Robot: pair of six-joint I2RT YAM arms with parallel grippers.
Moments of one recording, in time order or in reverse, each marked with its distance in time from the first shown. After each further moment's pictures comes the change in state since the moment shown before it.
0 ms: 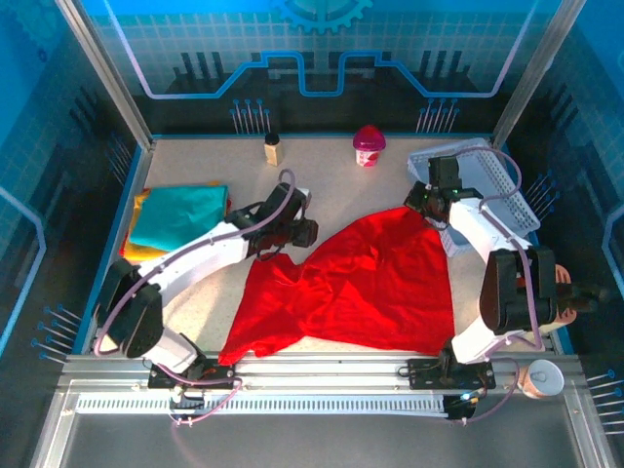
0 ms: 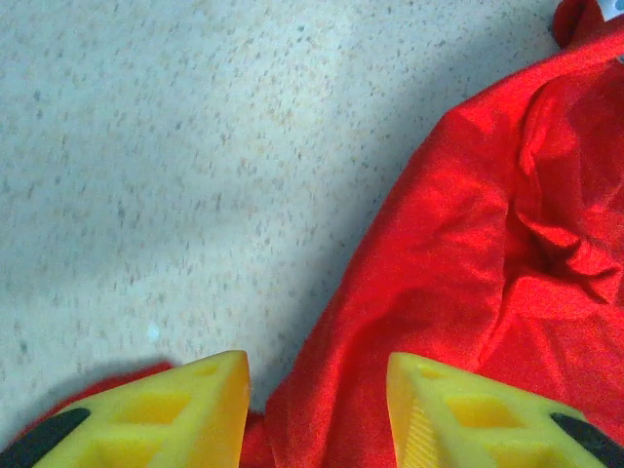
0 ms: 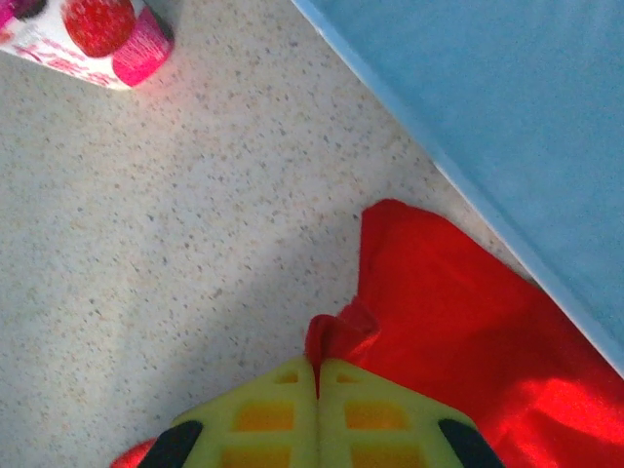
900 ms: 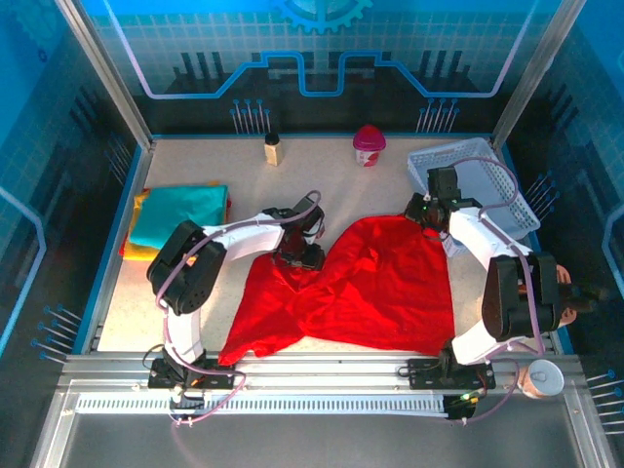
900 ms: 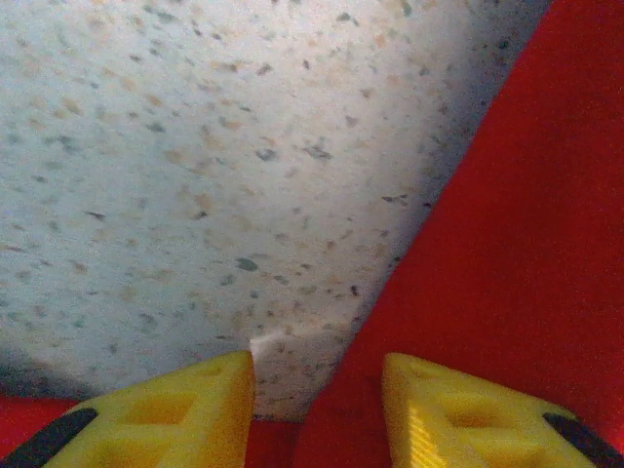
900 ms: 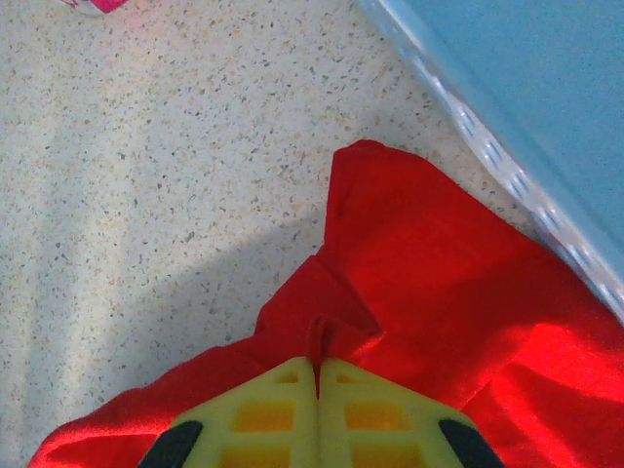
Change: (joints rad) left arm -0.005 0.333 0.044 -0.113 0.216 0.011; right arm 0.006 -0.036 -0.084 0.014 -0.026 -0.040
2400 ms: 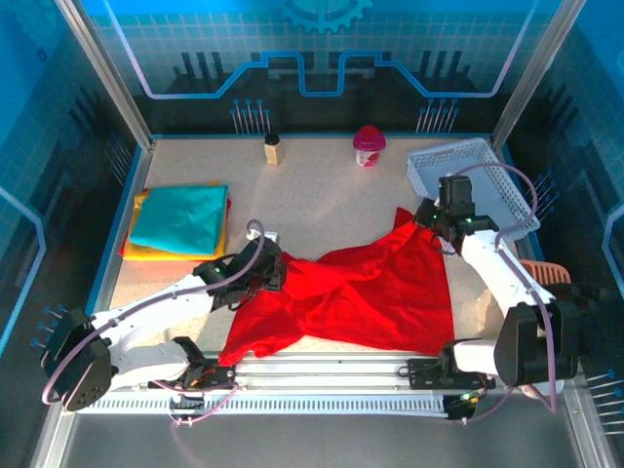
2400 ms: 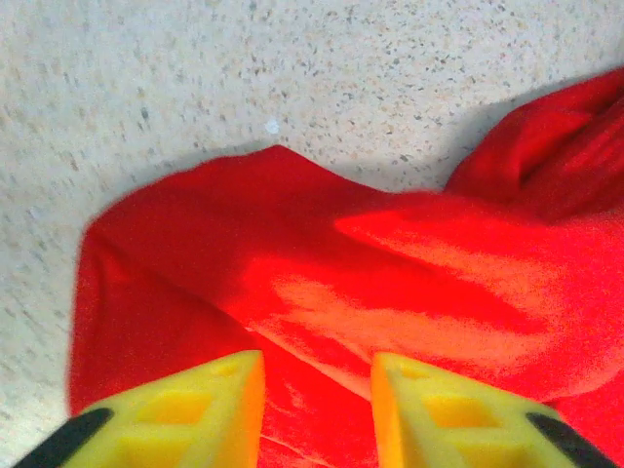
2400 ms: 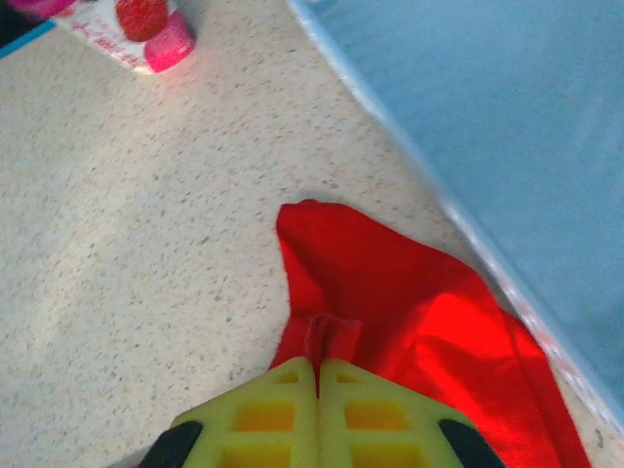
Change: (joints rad) left arm -0.102 -0.752 -0.523 0.131 -0.413 -0.186; right arm 0.016 -0.244 -0.095 -0.014 0.069 -0.064
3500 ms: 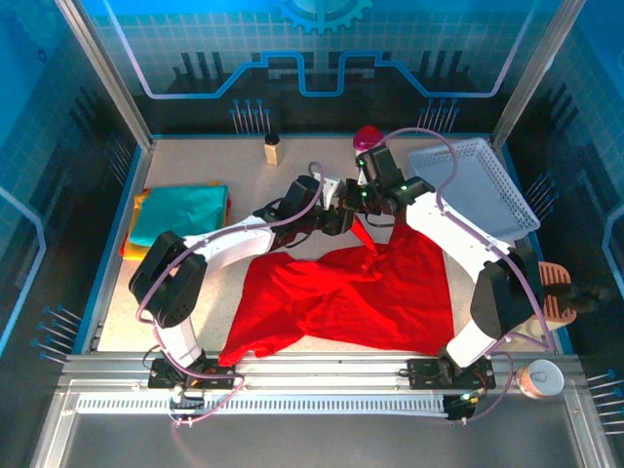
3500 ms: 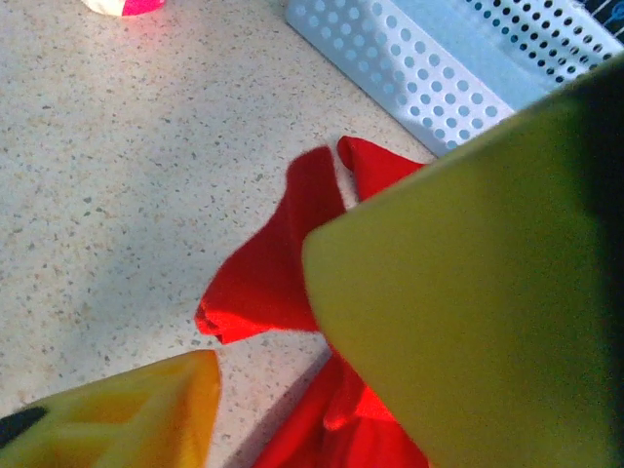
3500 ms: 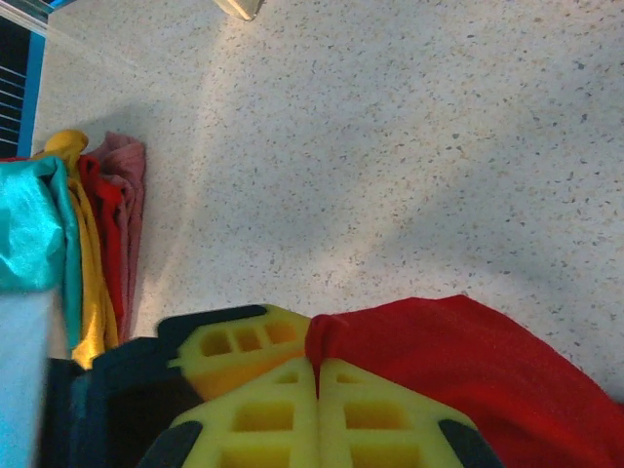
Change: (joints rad) left arm 0.092 0.631 0.497 0.480 0.403 0.237; right arm 0.401 0.308 0.435 -0.131 -0.146 0.182
